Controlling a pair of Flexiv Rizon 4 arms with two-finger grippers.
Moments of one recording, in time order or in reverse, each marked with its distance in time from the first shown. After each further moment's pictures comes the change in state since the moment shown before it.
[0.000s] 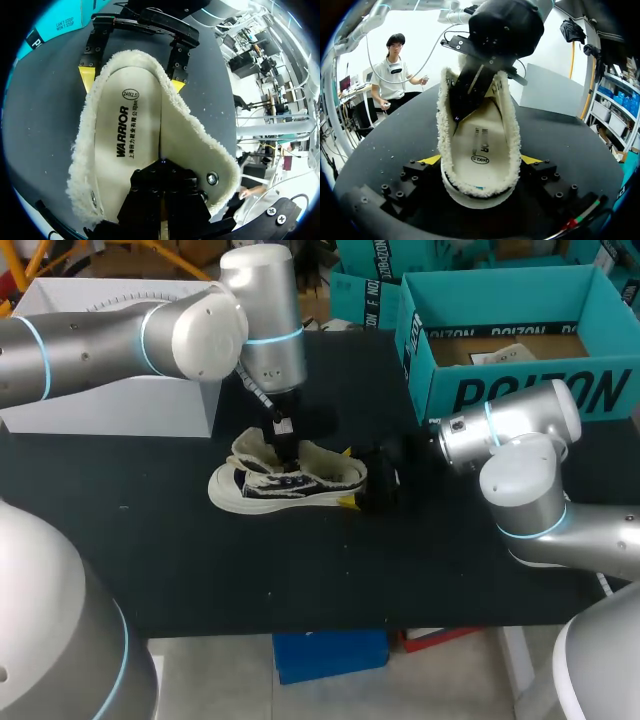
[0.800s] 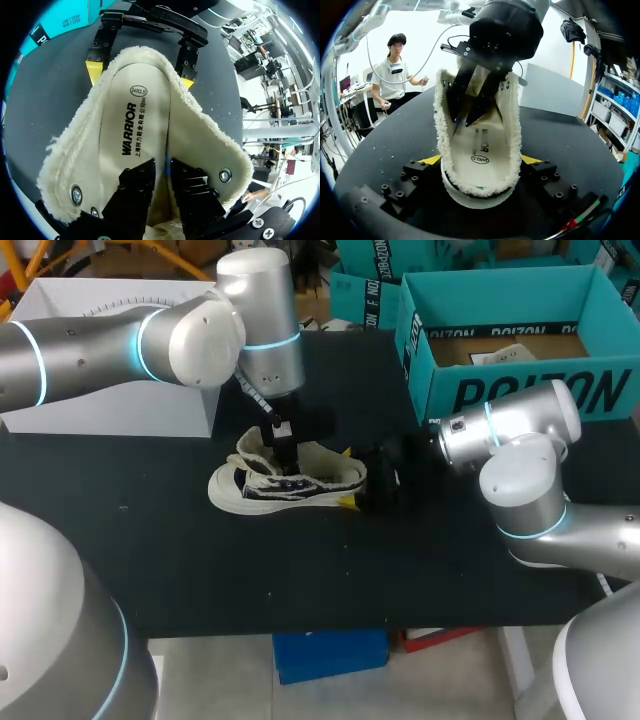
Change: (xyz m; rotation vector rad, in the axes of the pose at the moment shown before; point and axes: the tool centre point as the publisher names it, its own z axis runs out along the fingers) left arm -0.006 0.003 0.004 -0.003 -0.051 -0.024; right arm 0.000 0.000 0.000 0.000 0.001 0.000
